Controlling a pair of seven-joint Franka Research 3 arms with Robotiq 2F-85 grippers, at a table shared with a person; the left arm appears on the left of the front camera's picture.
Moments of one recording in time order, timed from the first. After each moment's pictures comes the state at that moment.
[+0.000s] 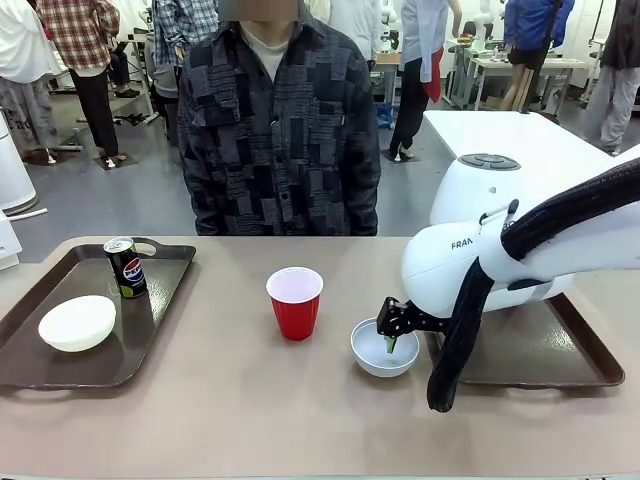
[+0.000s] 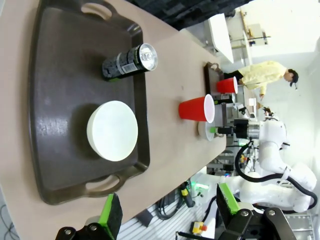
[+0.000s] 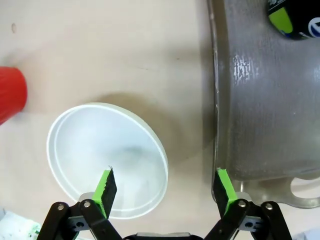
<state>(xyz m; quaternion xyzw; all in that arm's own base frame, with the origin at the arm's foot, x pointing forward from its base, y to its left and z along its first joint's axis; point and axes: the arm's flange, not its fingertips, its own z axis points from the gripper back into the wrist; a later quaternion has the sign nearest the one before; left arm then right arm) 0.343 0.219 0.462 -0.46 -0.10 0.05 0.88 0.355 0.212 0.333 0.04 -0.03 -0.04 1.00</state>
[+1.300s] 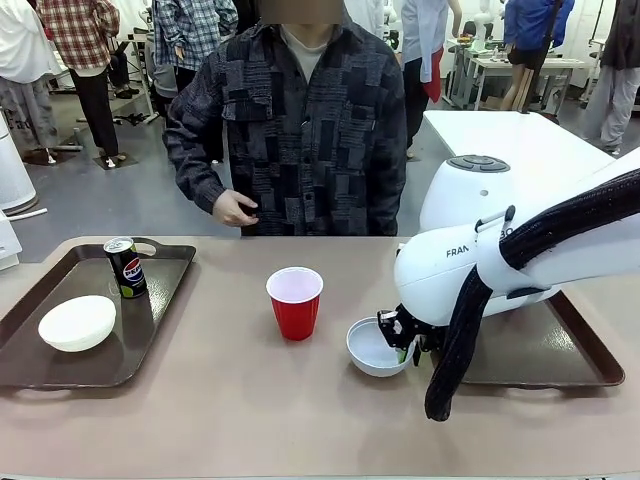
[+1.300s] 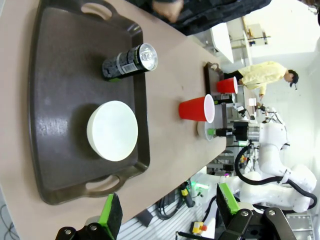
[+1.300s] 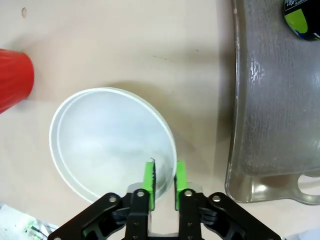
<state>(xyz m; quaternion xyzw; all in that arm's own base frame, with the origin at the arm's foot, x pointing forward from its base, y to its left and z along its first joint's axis) 0.343 0.219 0.462 -0.46 -0.10 0.05 0.88 0.347 0.225 0.334 0.04 -0.03 -0.02 1.00</state>
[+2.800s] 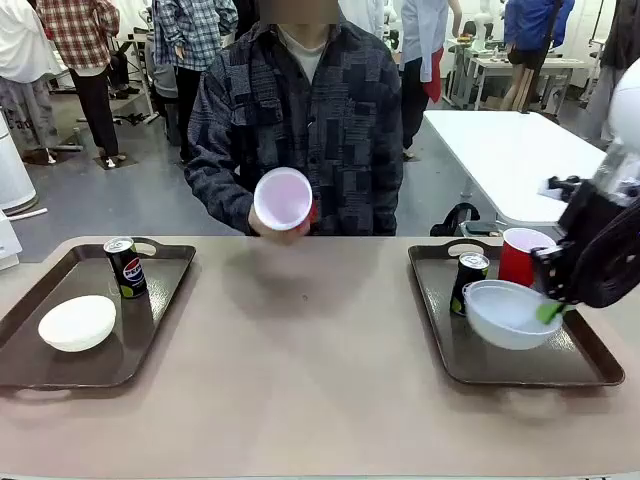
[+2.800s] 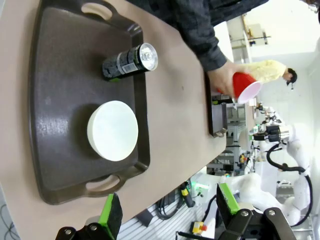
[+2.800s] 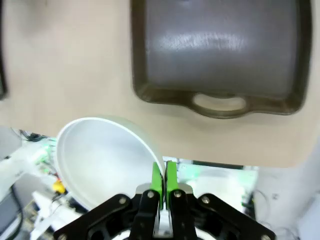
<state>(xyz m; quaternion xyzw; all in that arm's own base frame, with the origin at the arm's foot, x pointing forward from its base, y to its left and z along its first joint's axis) 0.343 0.219 0.462 -0.46 -0.10 0.05 0.88 0.315 0.032 0.479 0.12 0.03 0.00 0.99</state>
